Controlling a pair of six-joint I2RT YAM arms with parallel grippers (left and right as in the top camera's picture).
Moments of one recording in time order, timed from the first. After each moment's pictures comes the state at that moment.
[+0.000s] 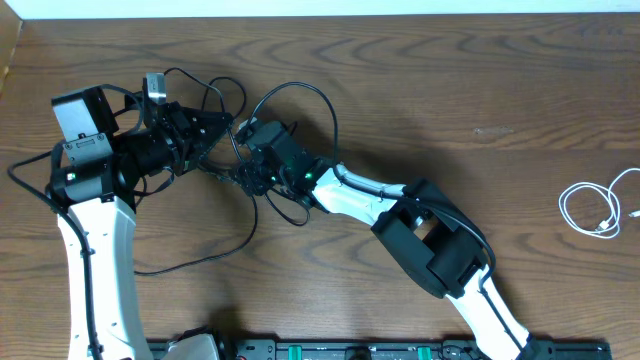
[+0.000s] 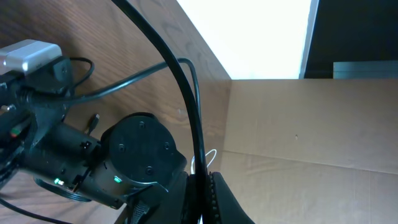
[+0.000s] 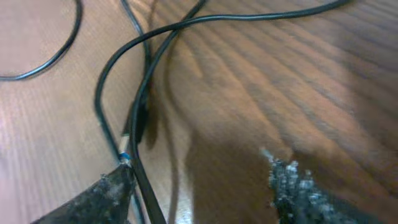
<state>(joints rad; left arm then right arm) 0.29 1.32 1.19 -0.70 1.06 -0.67 0.86 2.31 1.54 0.11 -0.19 0.28</state>
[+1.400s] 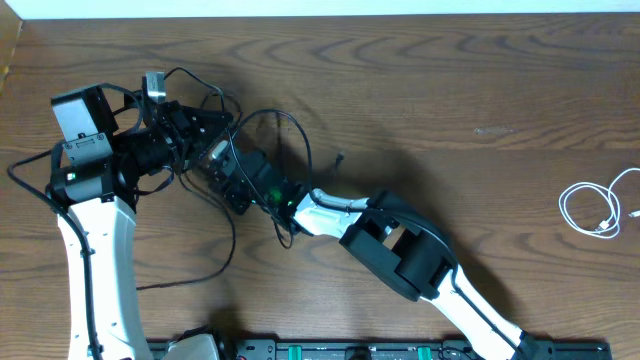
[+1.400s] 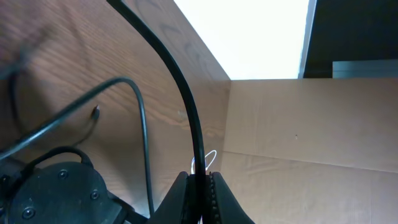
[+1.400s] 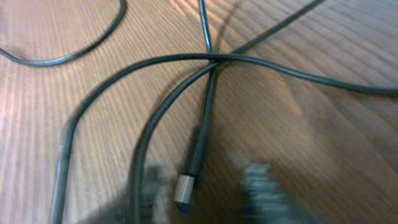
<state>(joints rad) 0.29 1.32 1.19 -0.69 1.07 -0.67 0.96 2.45 1.56 0.41 -0.15 0.16</state>
